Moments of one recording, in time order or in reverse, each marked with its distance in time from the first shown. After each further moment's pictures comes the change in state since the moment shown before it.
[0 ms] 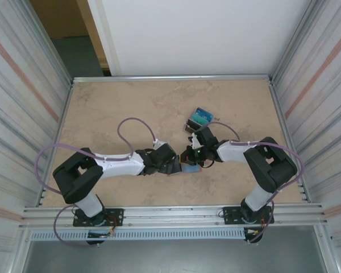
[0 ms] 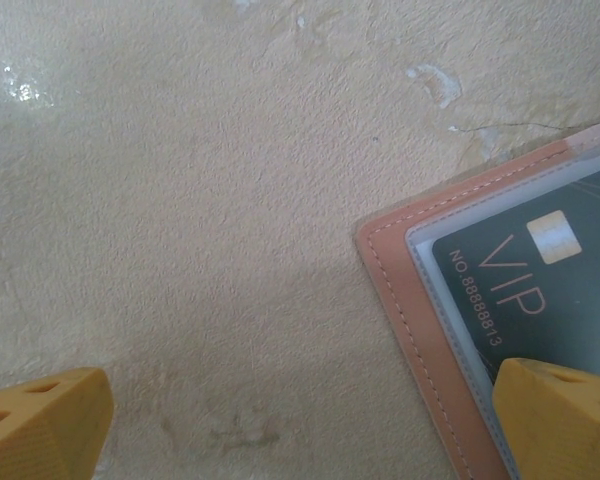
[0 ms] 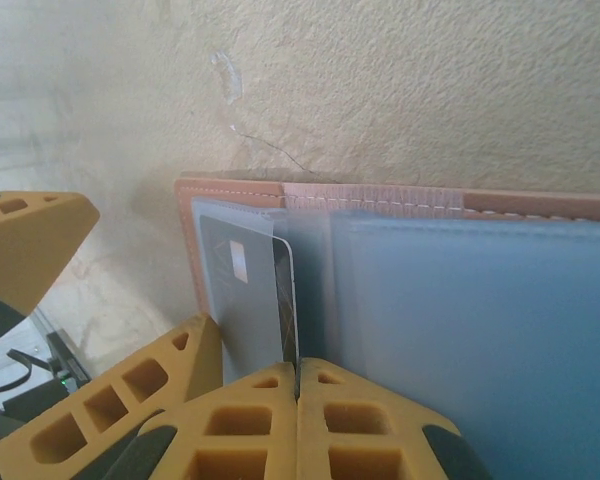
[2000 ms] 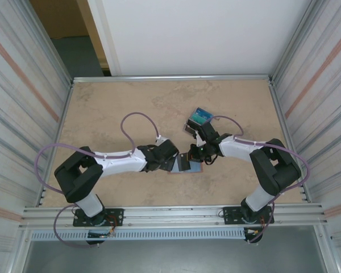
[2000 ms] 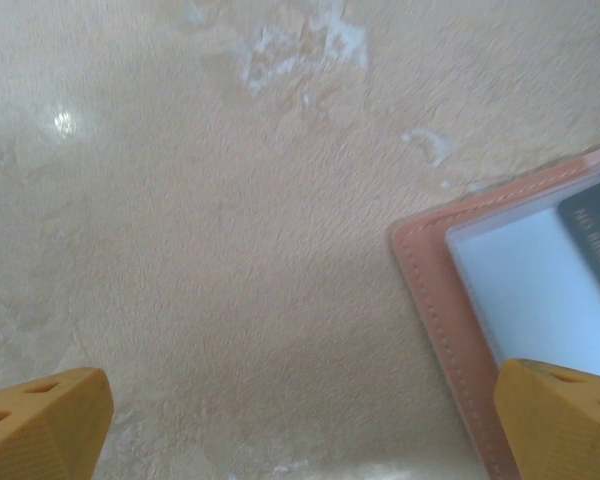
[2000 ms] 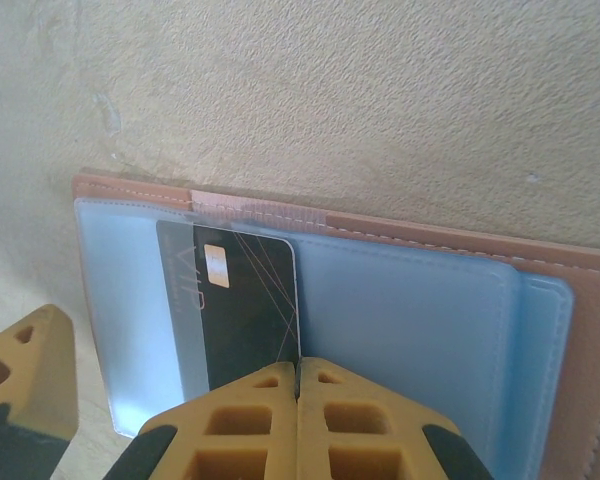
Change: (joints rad) left arm 0.008 0.011 0.093 -0.077 -0.054 0.094; right arm -0.038 -0.044 0.093 -0.292 0.187 -0.179
